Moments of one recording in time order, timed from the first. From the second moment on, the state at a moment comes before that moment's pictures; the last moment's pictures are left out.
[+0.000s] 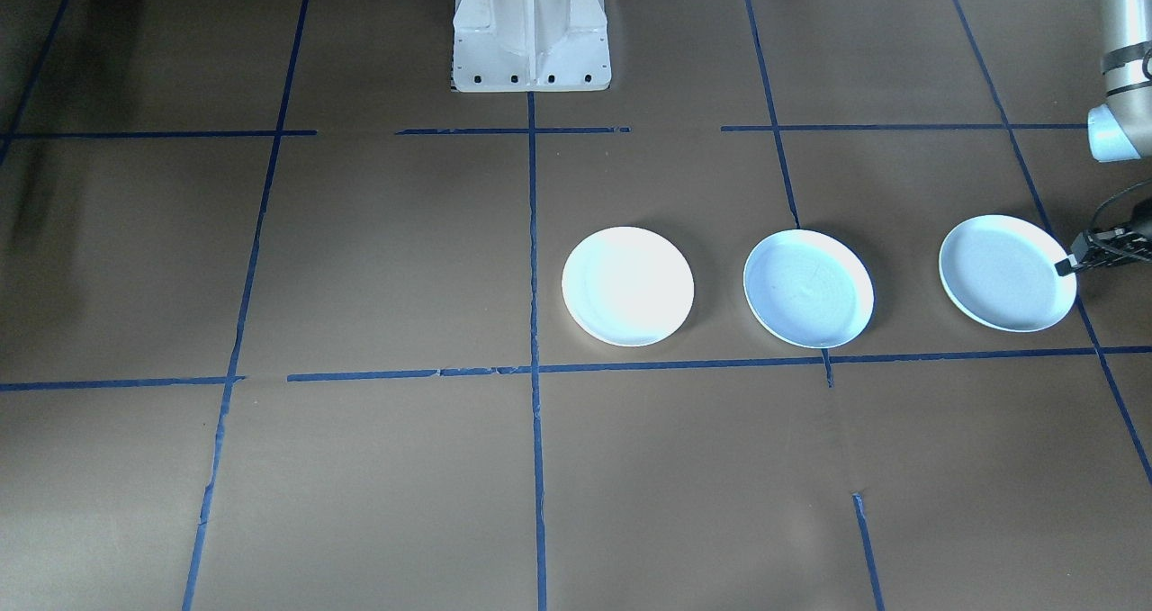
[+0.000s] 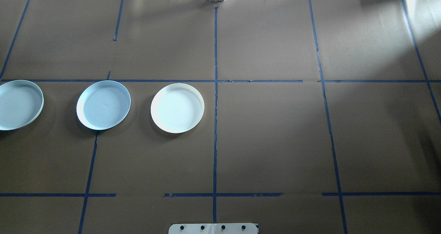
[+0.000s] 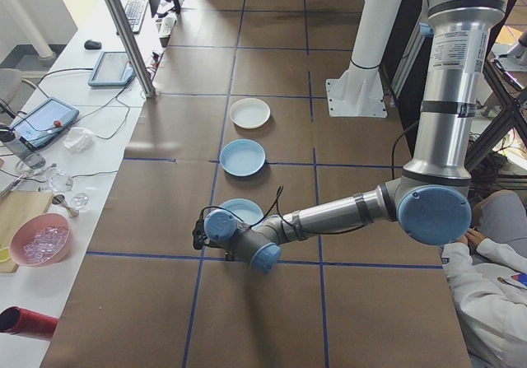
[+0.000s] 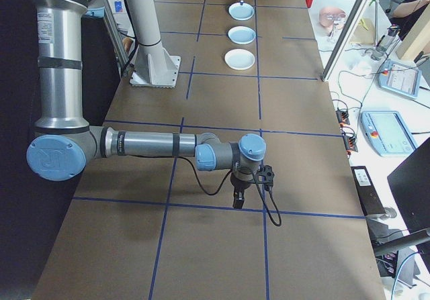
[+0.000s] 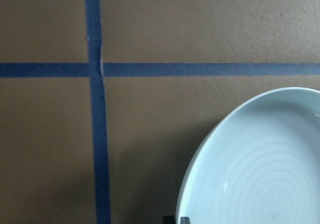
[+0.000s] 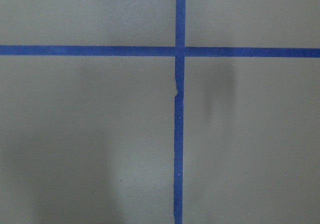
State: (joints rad) left arm -1.34 -1.64 -1.09 -2.42 -2.62 -0.50; right arm 1.37 -1.61 1.57 -1.46 2.26 0.21
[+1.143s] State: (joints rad) left arm -1.35 -1.67 -1.27 -2.43 -2.68 -0.80; right arm 1.37 -1.61 1.57 -1.46 2.26 0.21
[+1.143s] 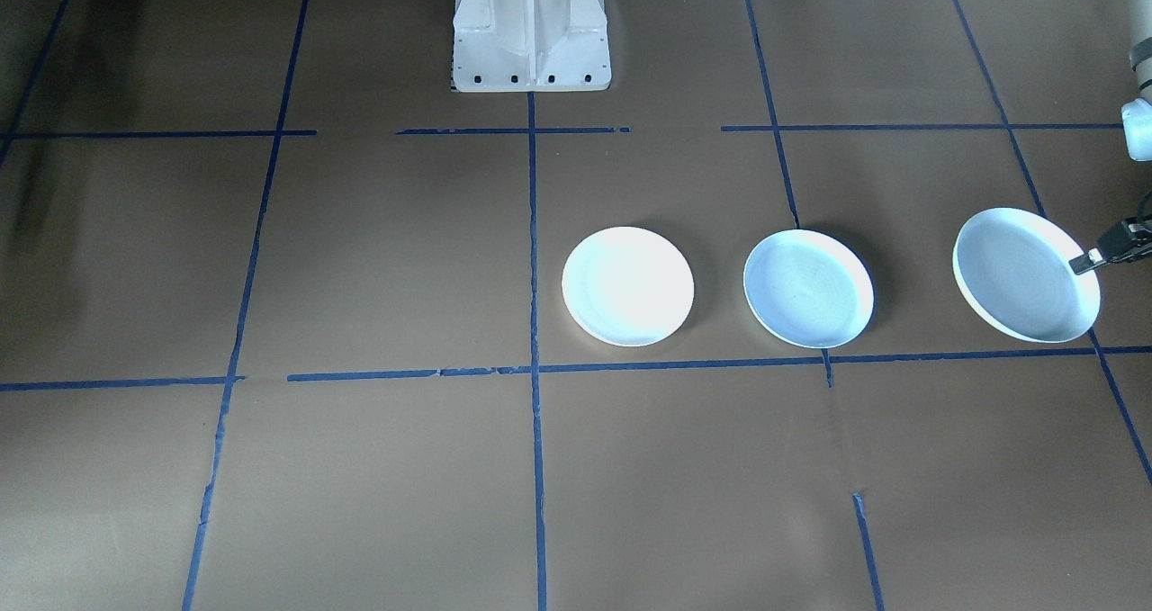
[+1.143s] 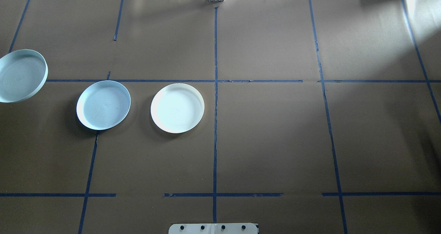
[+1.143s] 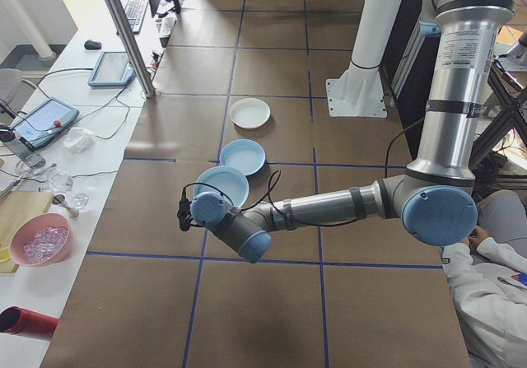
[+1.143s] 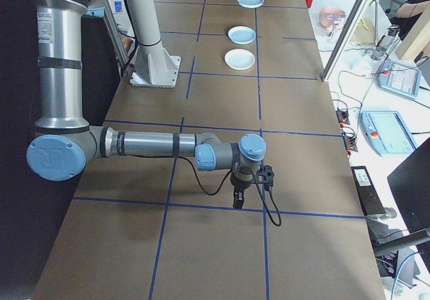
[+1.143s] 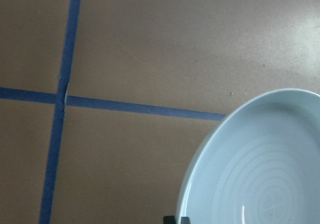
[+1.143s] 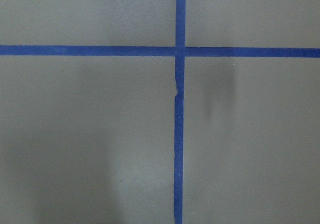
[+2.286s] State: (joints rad) left arm -0.97 -1.72 -1.51 -2.42 -2.40 -1.18; right arm 1.37 -1.61 1.57 -1.46 2.26 0.21
